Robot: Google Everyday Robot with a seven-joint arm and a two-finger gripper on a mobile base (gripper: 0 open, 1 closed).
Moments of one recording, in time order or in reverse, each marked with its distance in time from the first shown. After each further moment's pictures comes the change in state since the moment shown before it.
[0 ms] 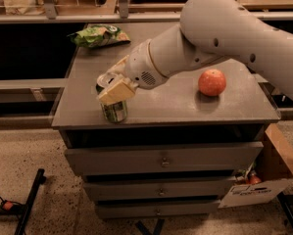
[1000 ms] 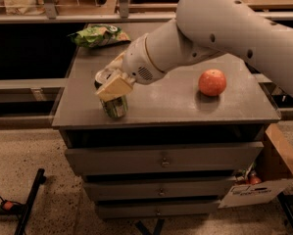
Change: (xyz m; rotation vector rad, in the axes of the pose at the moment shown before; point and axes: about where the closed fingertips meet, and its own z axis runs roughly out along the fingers) arm -0.007 -0.010 -0.003 0.042 0.021 -0.012
